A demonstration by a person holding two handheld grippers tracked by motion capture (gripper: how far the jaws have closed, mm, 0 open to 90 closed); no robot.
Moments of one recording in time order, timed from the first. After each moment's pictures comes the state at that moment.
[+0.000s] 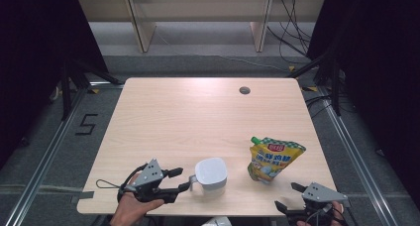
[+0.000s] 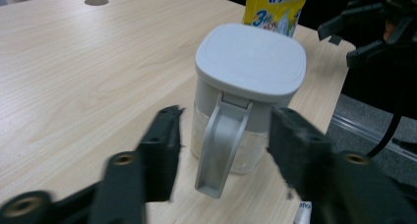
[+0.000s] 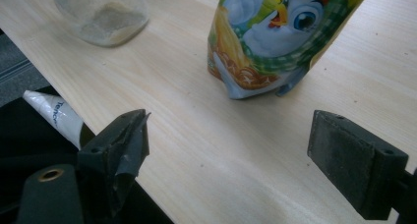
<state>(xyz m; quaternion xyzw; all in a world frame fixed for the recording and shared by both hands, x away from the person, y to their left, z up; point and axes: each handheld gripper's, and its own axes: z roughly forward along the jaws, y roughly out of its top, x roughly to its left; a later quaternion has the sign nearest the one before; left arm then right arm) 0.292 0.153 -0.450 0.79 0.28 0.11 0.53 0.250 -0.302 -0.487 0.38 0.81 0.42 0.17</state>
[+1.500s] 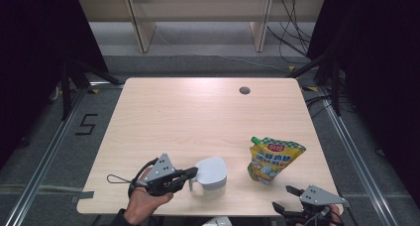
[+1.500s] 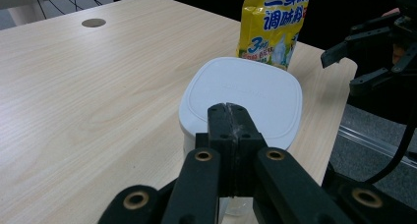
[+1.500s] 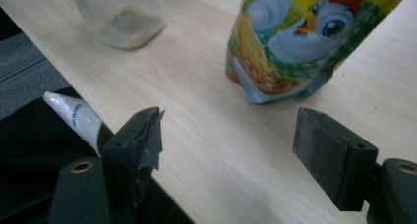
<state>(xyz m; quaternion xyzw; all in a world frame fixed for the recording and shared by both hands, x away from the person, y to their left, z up) 0.299 0.125 -0.439 0.79 0.27 0.12 0.54 0.244 -0.294 -0.485 0.37 0.81 0.43 0.16</state>
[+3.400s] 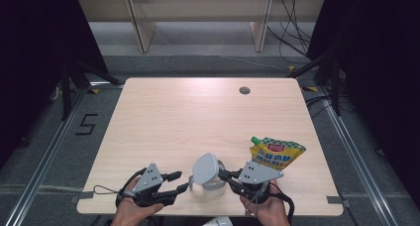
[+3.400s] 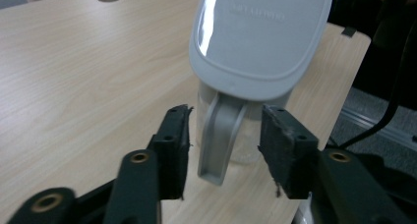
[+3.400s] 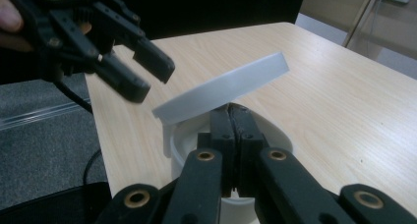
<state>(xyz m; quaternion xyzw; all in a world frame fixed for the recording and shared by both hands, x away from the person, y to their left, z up) 0.279 0.154 -0.454 0.81 0.28 0.14 0.50 0.291 -0.147 -0.429 0.19 0.81 0.53 0.19</state>
